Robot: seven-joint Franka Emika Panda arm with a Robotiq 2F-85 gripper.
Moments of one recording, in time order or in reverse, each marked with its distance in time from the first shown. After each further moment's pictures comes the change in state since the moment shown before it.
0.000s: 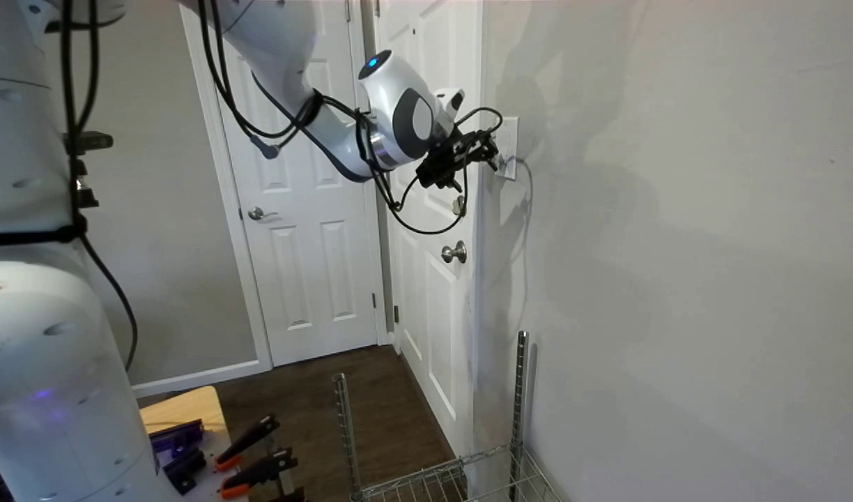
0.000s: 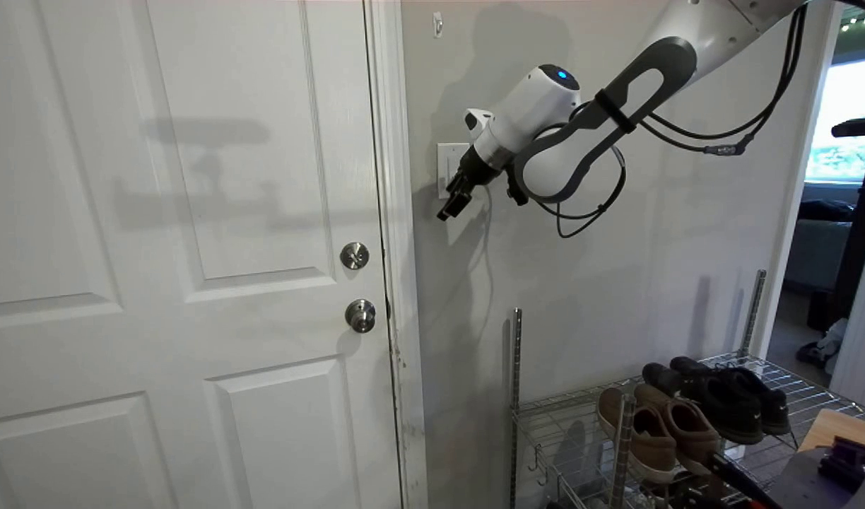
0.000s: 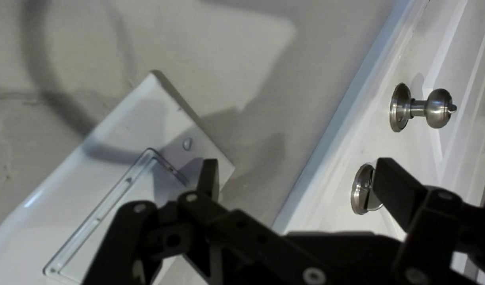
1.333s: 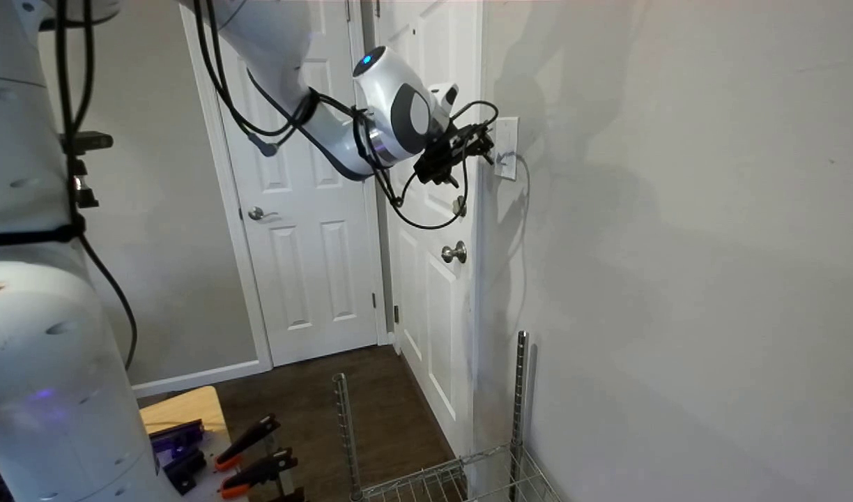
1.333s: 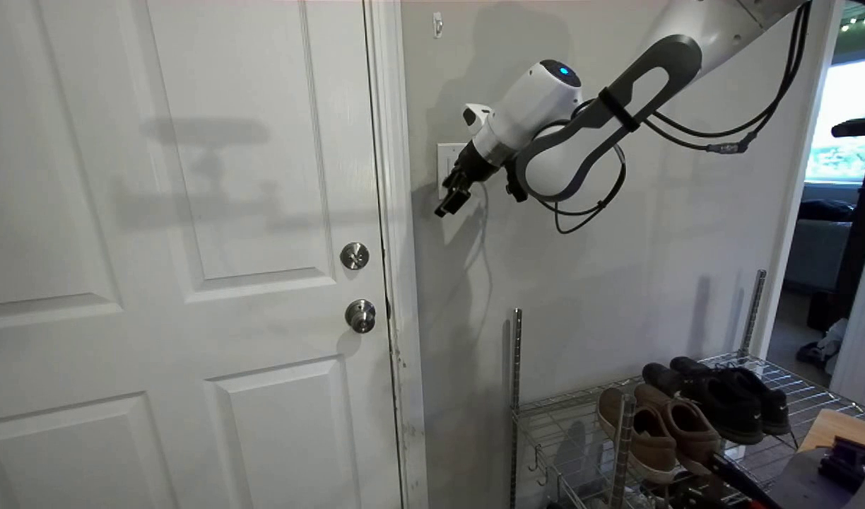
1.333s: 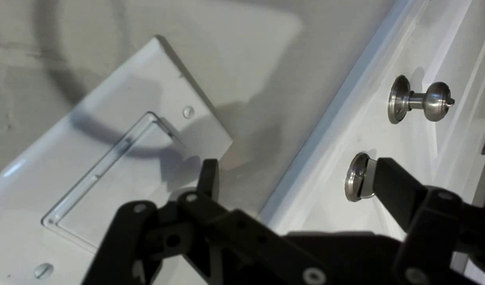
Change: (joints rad) arm 0.010 -0.014 -0.003 -0.001 -0.045 0.013 0.000
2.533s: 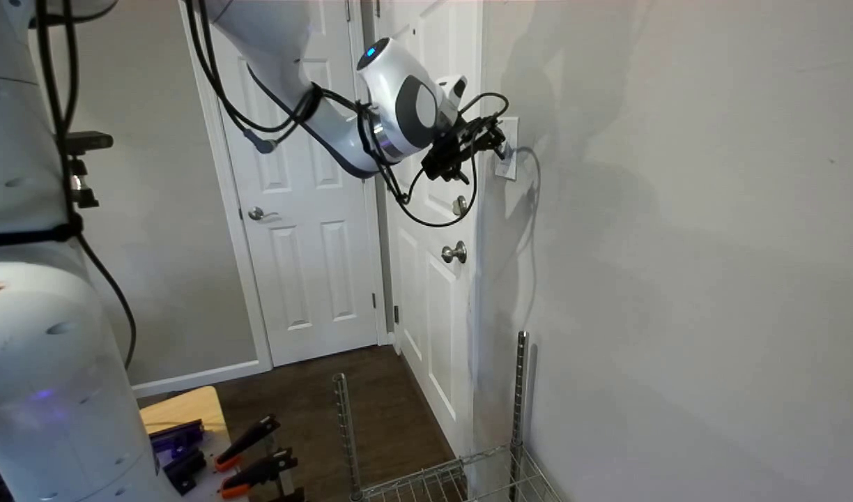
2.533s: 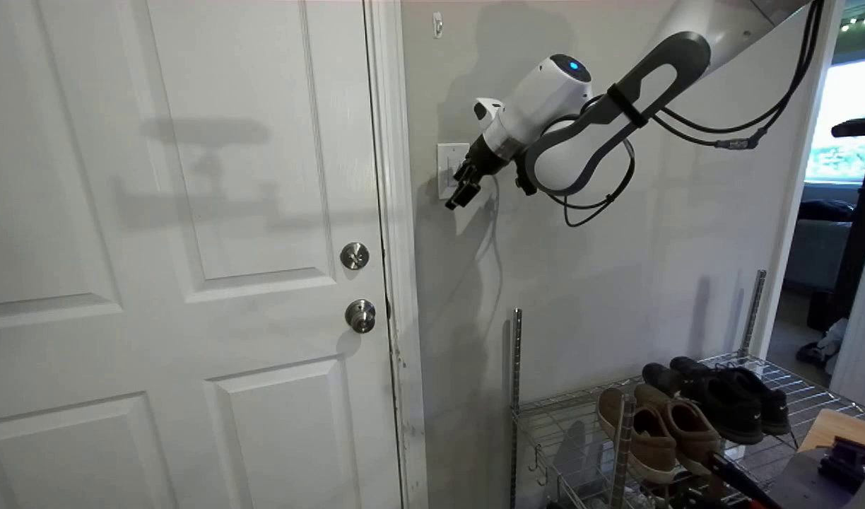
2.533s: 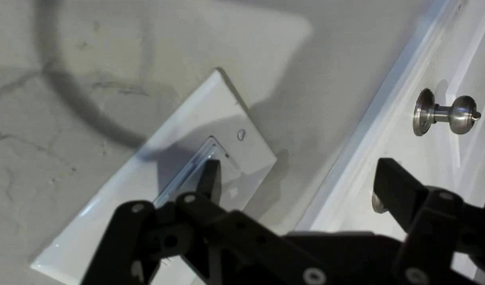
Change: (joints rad) arm 0.002 -0.024 -0.050 -0.007 -0.026 0.000 0.009
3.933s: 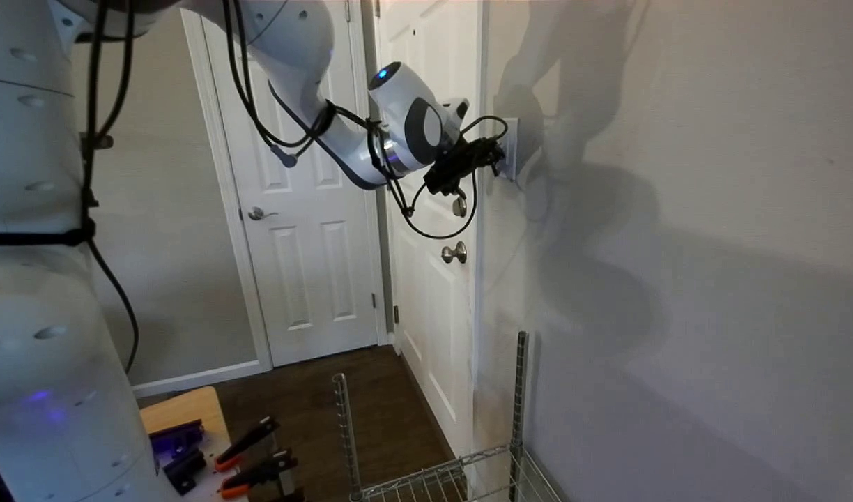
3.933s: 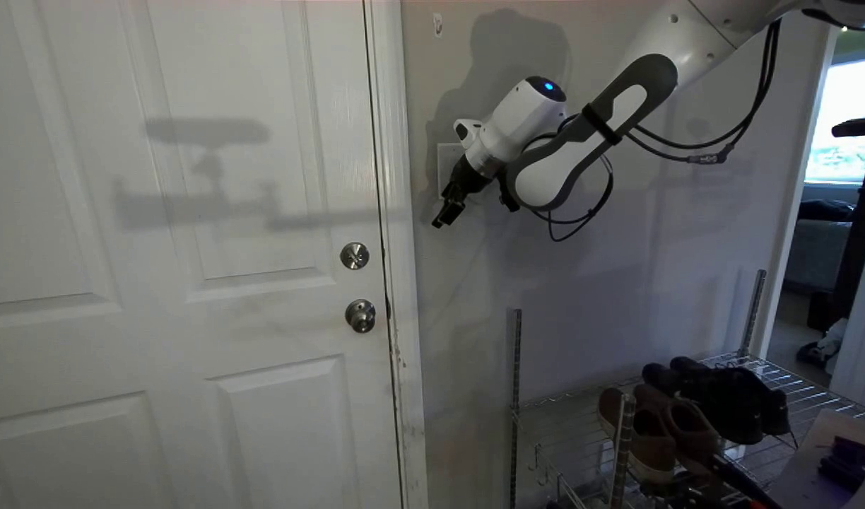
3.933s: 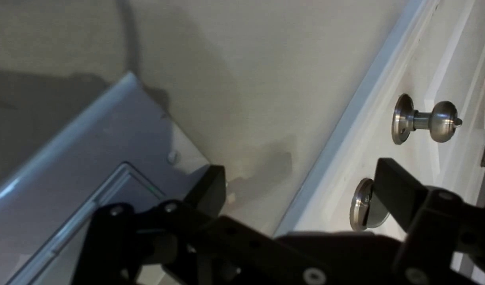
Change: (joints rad) arm -0.051 0.110 0.091 0.071 0.014 -0.017 0.000
